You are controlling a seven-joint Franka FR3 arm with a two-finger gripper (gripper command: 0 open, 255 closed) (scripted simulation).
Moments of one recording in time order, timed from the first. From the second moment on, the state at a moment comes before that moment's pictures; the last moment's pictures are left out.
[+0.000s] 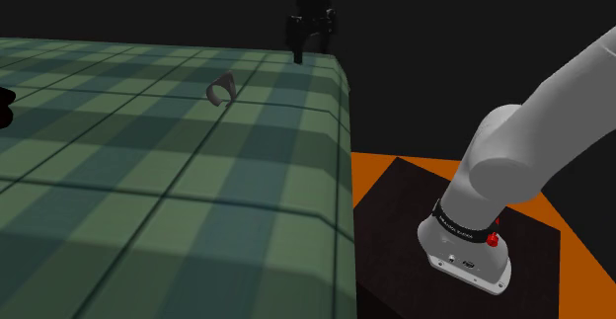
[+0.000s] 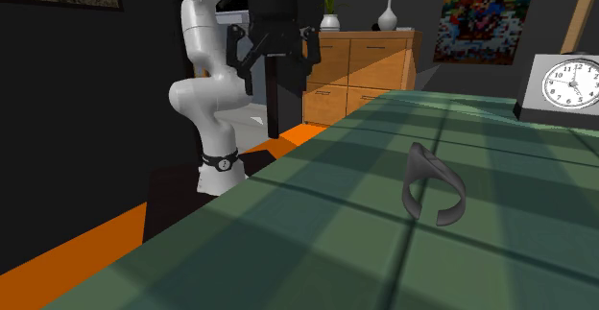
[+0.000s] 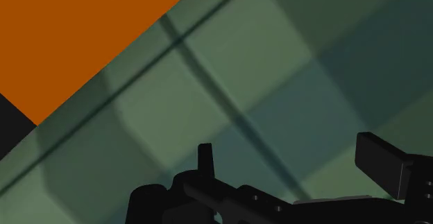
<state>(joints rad) 0.06 -0.36 0.03 -2.09 0.01 1.77 0.14</state>
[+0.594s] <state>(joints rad) 0.10 -0.02 0.09 -1.79 0.01 1.79 0.21</state>
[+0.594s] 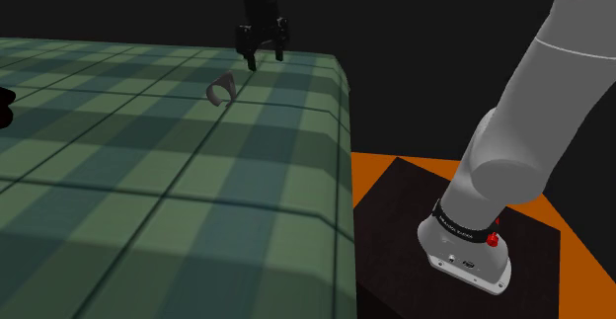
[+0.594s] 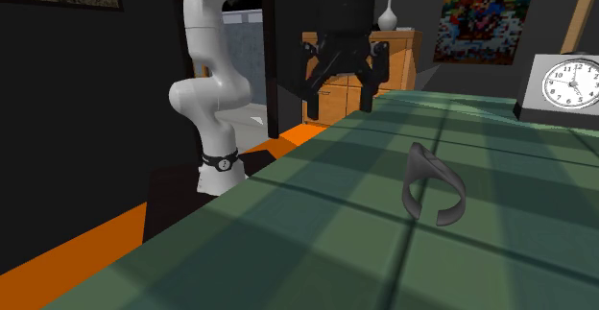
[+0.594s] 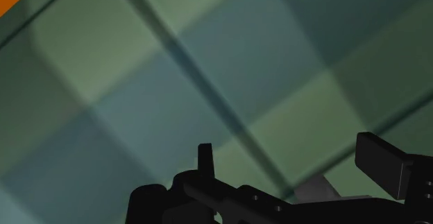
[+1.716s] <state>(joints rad) 0.15 0.33 0.13 -1.48 -0.03 1.81 0.27</state>
